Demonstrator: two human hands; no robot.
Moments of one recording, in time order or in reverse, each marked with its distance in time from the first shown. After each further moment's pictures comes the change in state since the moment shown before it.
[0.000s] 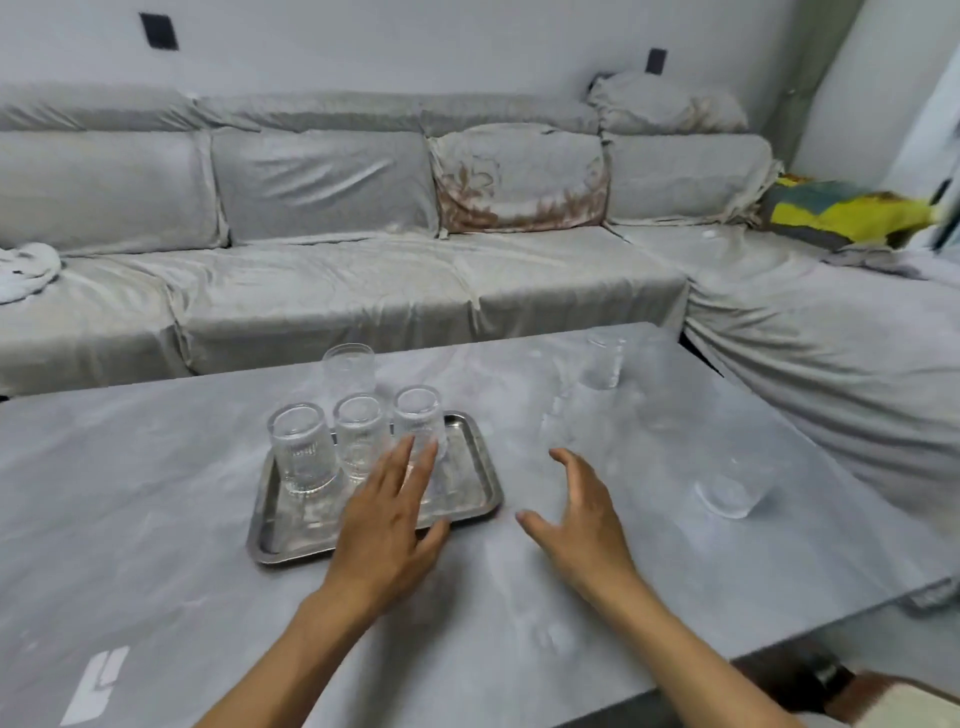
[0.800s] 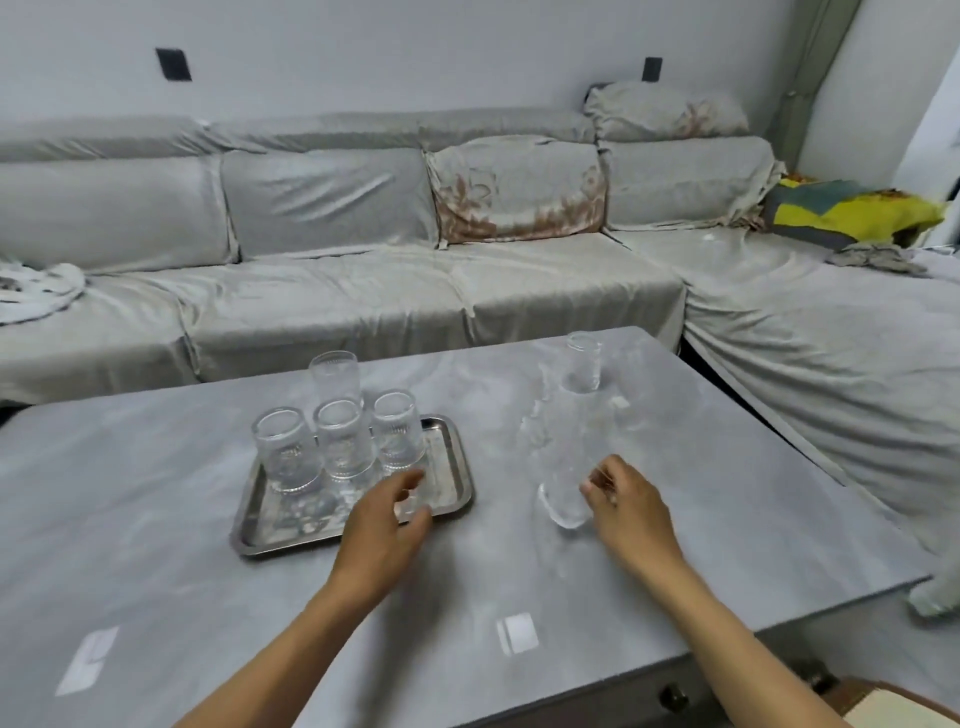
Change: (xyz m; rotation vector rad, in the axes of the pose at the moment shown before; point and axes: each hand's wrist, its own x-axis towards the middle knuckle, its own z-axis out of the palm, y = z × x) left_hand 0.001 0.050 0.010 -0.454 0.076 -0.329; right_hand 0.009 0.049 -0.079 -0.034 0.046 0.115
